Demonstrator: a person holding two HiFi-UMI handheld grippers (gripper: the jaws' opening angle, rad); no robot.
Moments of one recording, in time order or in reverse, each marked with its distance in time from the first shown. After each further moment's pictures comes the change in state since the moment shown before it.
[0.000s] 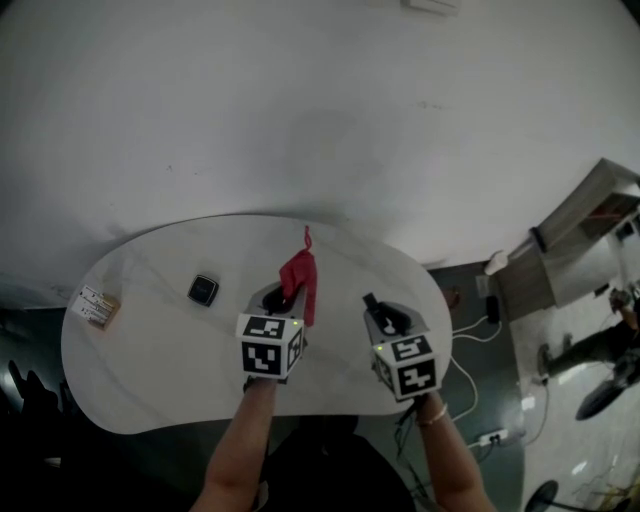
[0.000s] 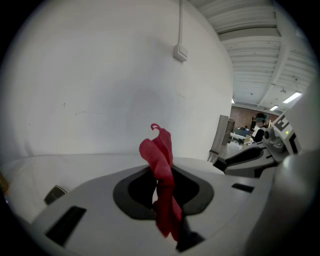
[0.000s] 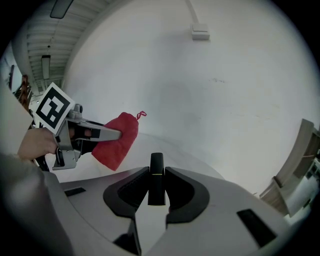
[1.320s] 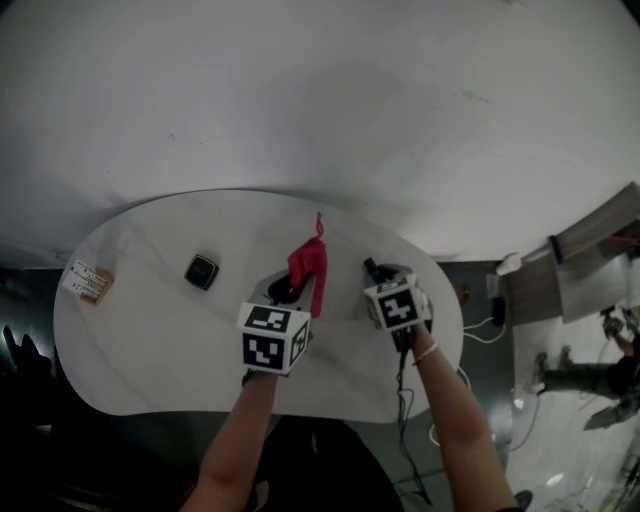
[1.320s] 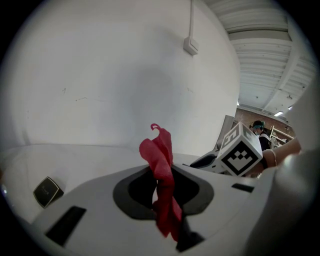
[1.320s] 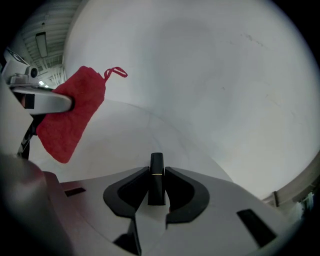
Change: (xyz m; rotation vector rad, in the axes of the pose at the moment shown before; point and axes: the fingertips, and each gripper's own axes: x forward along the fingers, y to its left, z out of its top) left arm 0.029 0.014 -0.013 -0.070 0.041 0.005; right arm 0.141 -0.035 -0.013 -0.134 0.263 0.049
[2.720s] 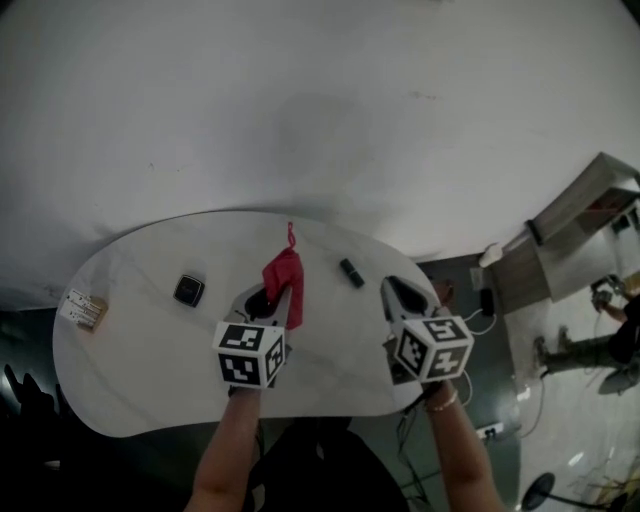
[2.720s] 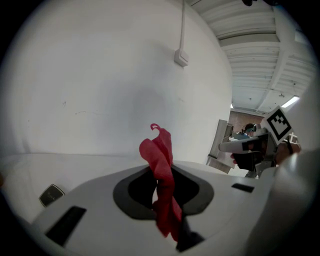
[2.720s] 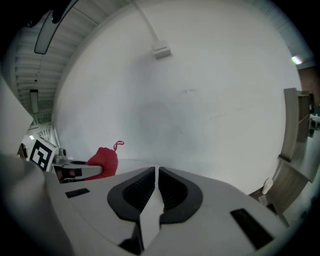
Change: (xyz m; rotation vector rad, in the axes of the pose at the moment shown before) left arm -0.032 -0.013 0.014 0.053 -0.086 -0.026; right arm -0.158 -0.024 0.011 0.390 -0.506 -0.027
